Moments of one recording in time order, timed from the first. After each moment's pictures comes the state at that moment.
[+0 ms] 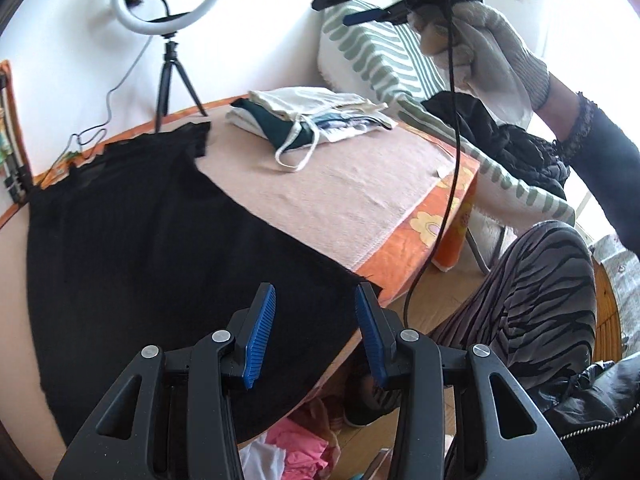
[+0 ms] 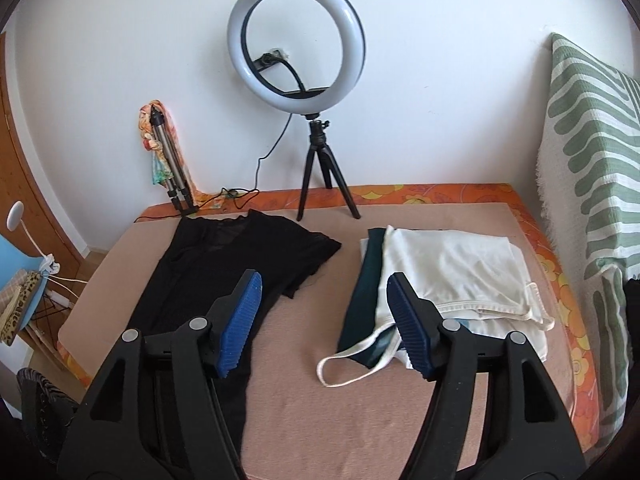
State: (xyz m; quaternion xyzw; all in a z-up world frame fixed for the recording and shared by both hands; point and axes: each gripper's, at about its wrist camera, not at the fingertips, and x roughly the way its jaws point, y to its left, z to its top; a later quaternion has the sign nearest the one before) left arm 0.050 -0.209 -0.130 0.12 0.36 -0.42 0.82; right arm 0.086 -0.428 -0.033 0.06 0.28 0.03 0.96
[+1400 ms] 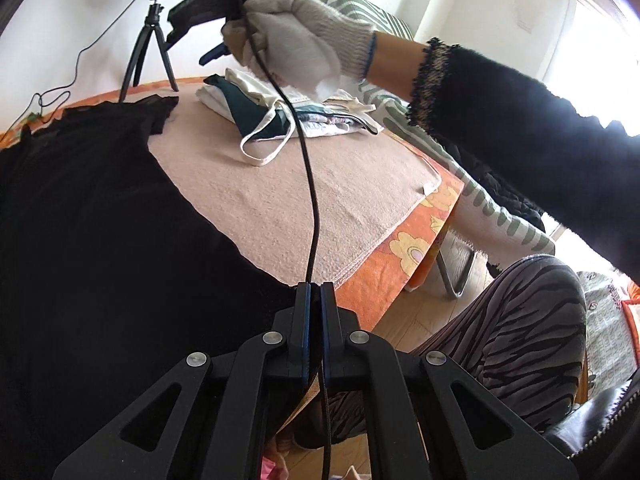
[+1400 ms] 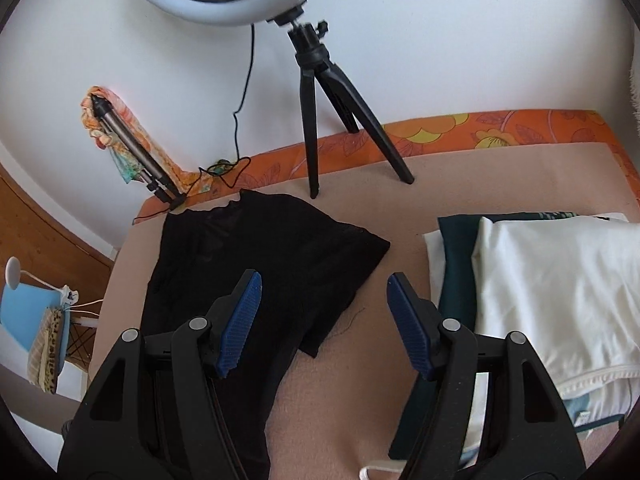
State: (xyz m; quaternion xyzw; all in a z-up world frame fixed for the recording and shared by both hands) left arm 0.076 -0.236 -0.154 0.03 0.39 -0.45 0.80; right arm 0.317 -0.396 -0.128 0.15 0.42 0.10 0.89
